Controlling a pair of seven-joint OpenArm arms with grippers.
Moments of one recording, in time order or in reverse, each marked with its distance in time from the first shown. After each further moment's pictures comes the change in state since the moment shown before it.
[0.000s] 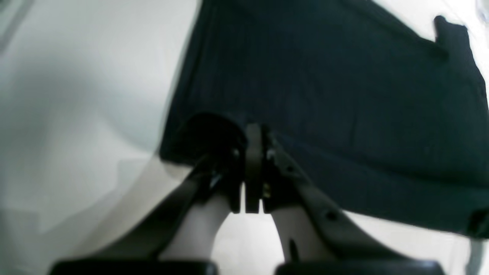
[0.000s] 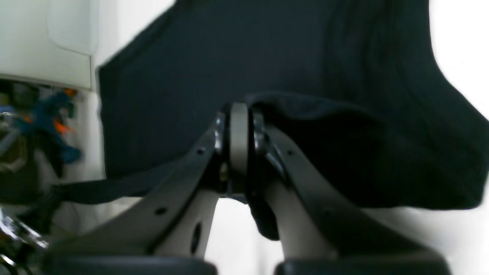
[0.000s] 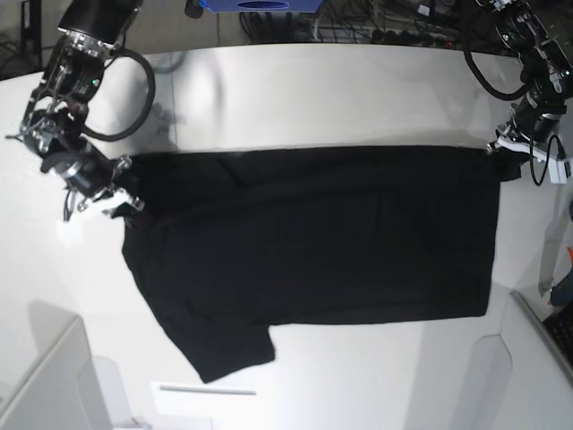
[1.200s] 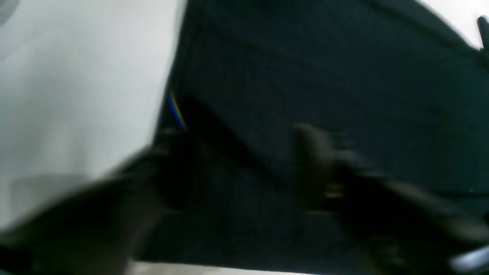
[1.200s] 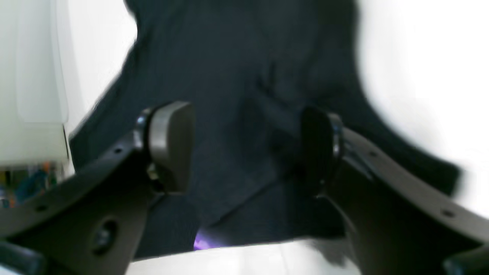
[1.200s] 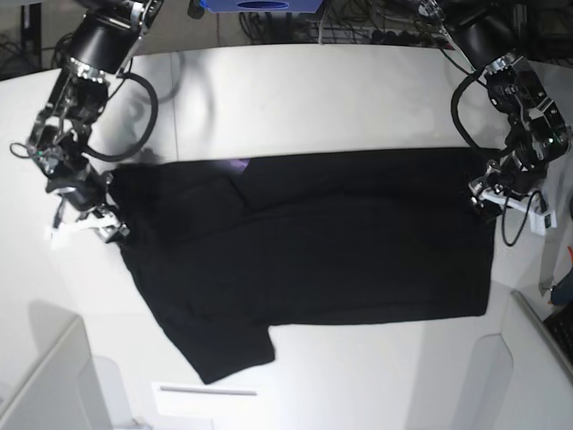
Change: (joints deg) left arm -16.7 0.8 5.0 -12.4 16.4 1.1 -0.2; right arm 5.2 -2.0 3.8 -9.9 -8.7 -0.9 9.4
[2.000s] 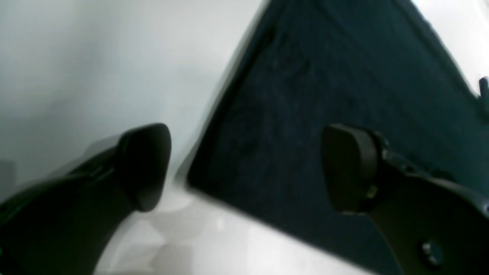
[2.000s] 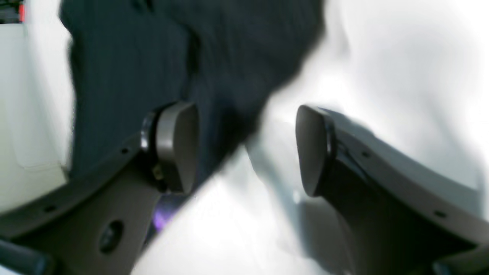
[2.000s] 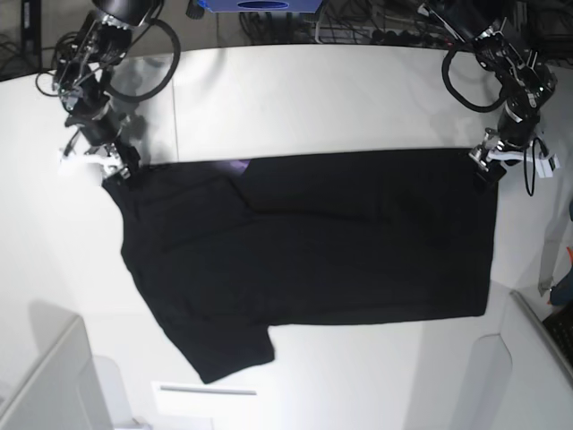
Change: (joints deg) left arm 5.2 5.9 -10.4 -11.4 -4.1 -6.0 -12.5; right arm -10.4 -7.2 7.6 -7.8 2.6 1.3 10.6
